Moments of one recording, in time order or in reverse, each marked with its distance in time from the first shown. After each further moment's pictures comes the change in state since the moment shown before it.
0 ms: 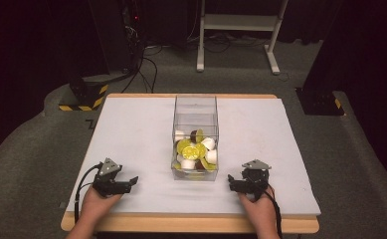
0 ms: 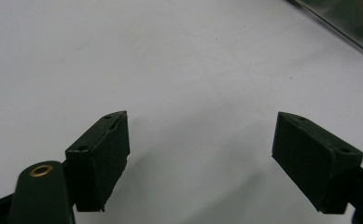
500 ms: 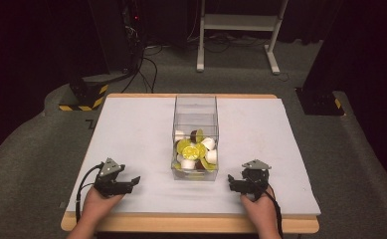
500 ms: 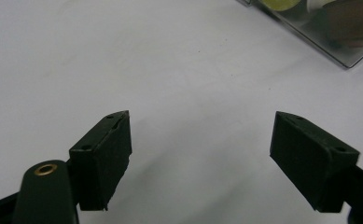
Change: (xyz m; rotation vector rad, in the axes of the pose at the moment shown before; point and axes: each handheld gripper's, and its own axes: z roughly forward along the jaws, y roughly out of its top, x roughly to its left) left arm -0.008 0.002 -0.003 -0.024 -0.044 0.001; right arm 0.000 0.000 0.000 0.000 0.000 0.000
